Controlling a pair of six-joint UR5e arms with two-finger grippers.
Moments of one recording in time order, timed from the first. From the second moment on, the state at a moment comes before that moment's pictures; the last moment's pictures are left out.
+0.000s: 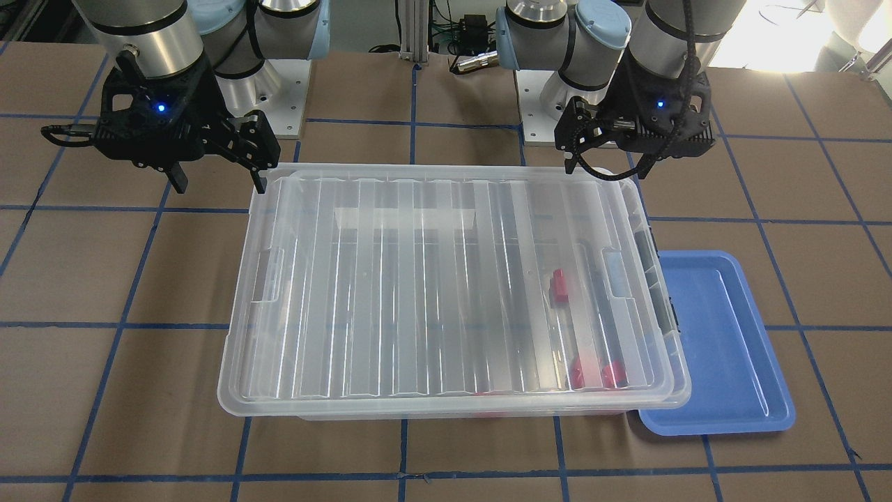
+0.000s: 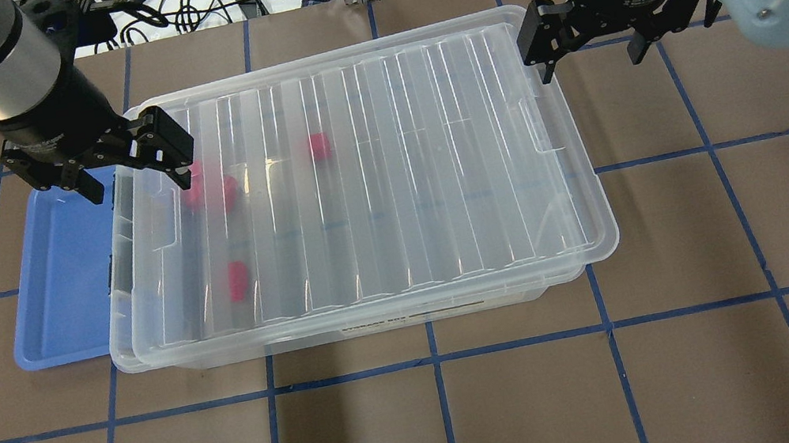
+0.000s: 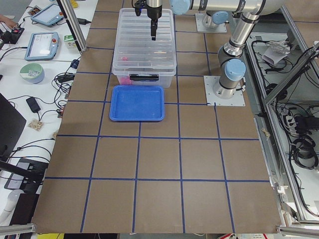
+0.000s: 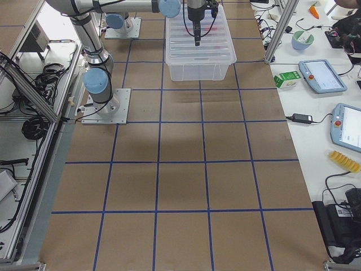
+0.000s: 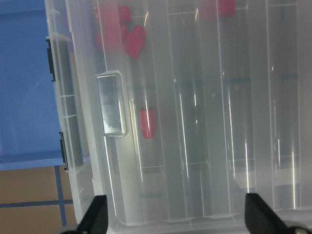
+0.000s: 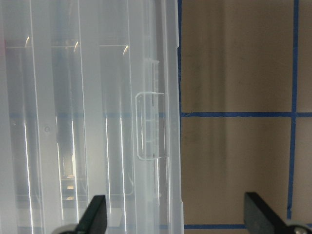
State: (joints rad) left arm -1.56 -1.53 -1.60 -1.58 1.56 0.07; right arm 1.62 -1.58 1.59 -1.69 -1.57 0.04
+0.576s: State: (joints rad) left arm -1.56 -1.53 -1.60 -1.58 1.57 0.07; right arm 1.62 -1.58 1.56 -1.65 -1.58 0.04
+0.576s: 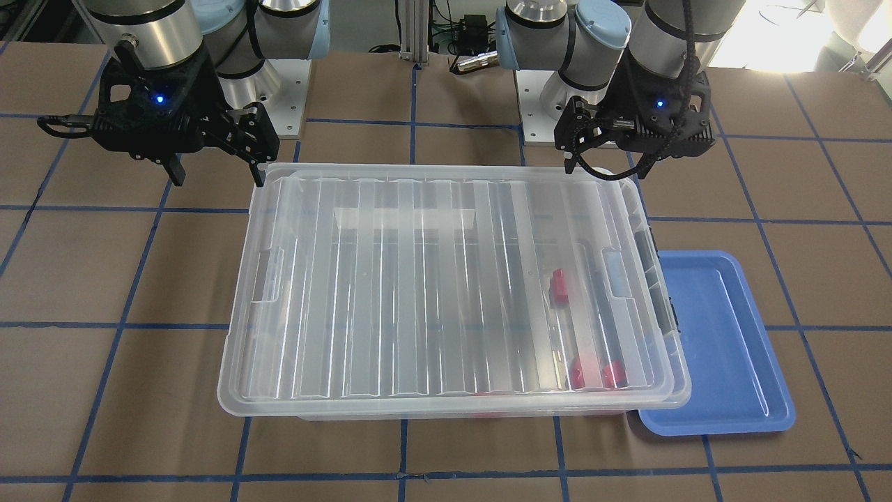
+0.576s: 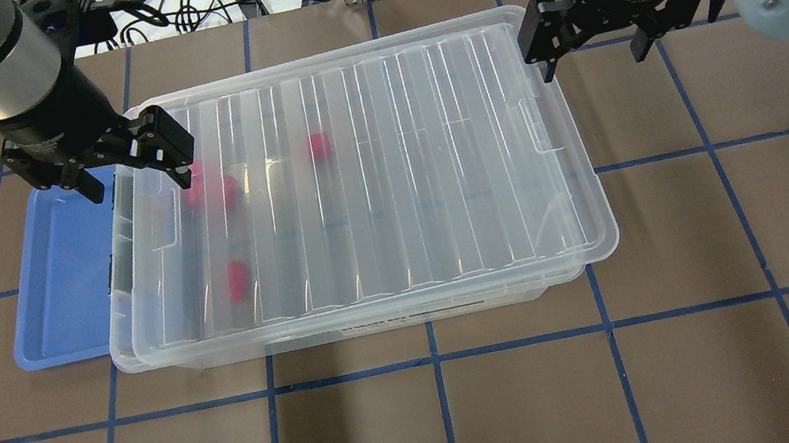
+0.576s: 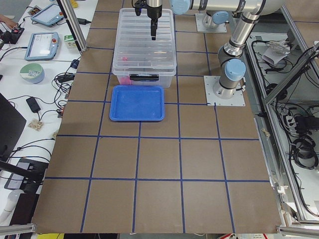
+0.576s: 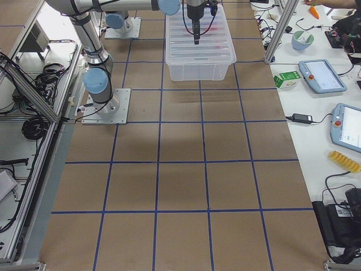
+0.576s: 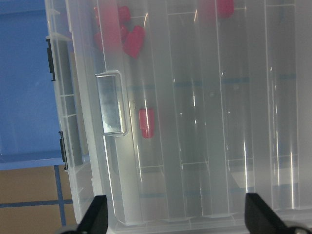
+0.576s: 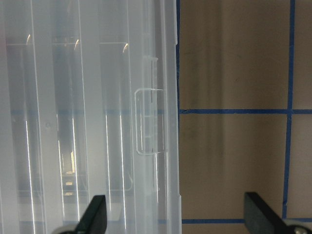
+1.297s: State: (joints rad) left arm -1.55 -1.52 -1.59 -1.61 1.56 0.07; right arm 1.62 -1.58 1.56 -1.63 -1.58 0.04
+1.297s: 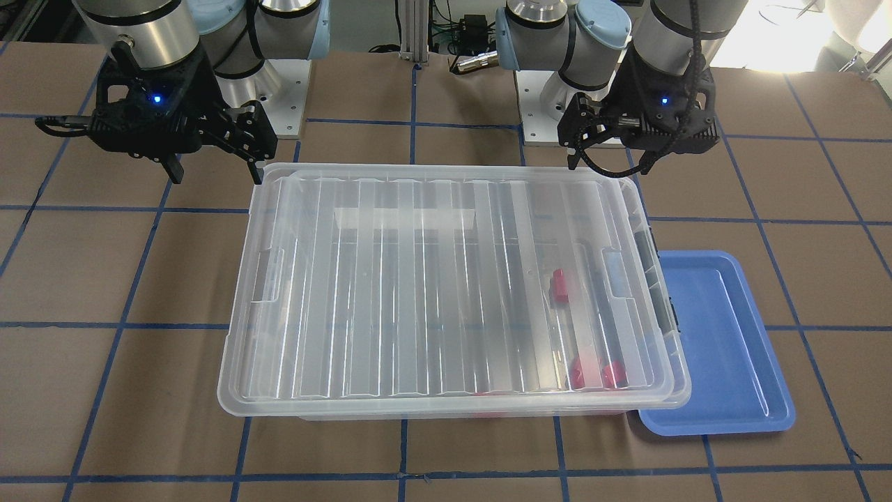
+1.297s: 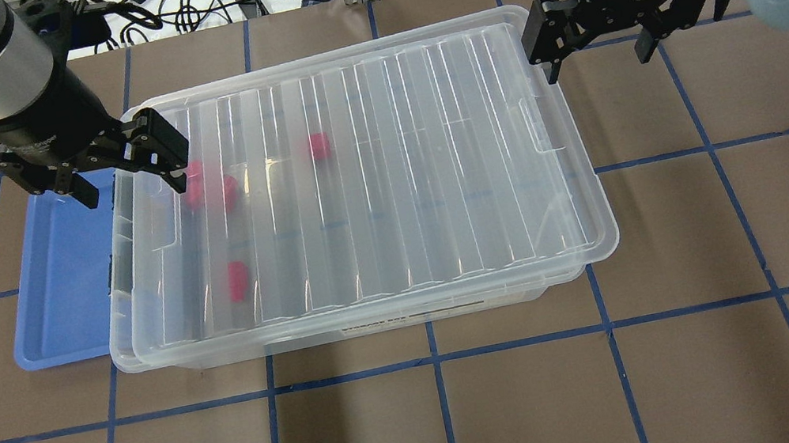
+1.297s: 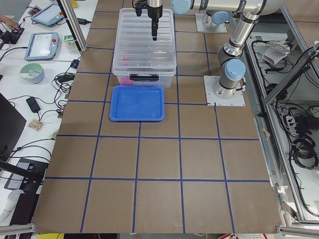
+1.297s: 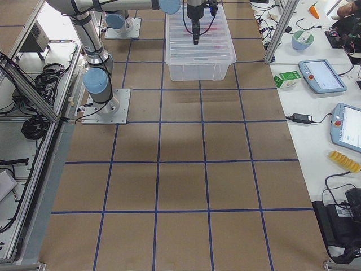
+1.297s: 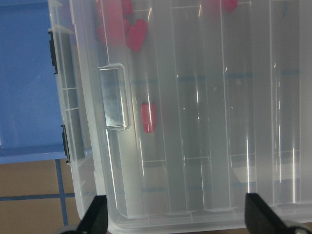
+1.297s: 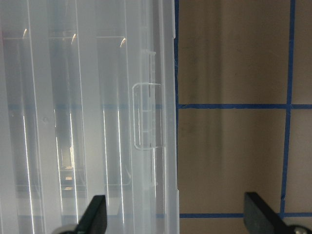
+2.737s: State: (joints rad) left arm -1.55 -1.55 -1.55 -1.64 1.58 0.07; right arm 1.62 -1.57 1.56 -1.63 -1.58 0.04
